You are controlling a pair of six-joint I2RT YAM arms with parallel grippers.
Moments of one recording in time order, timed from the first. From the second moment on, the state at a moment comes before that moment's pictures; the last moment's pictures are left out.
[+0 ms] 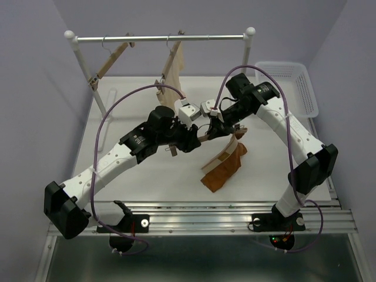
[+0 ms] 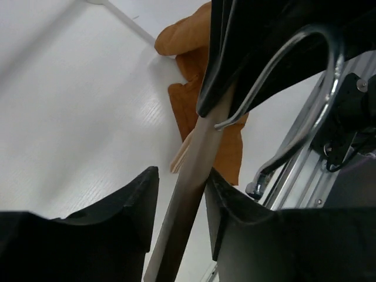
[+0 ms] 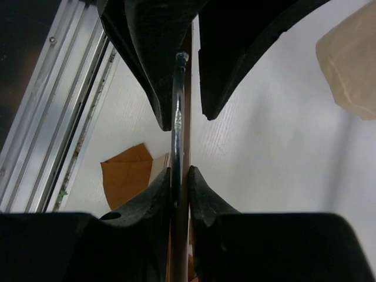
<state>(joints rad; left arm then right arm) -0.74 1.23 1.10 -0.38 0.30 -0.09 0.52 1.70 1.81 -1.32 -0.93 -1.21</state>
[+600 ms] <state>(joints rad) -0.74 1.10 1.01 -0.35 0.32 -0.05 0.53 1.52 1.60 -1.01 -0.82 -0.94</state>
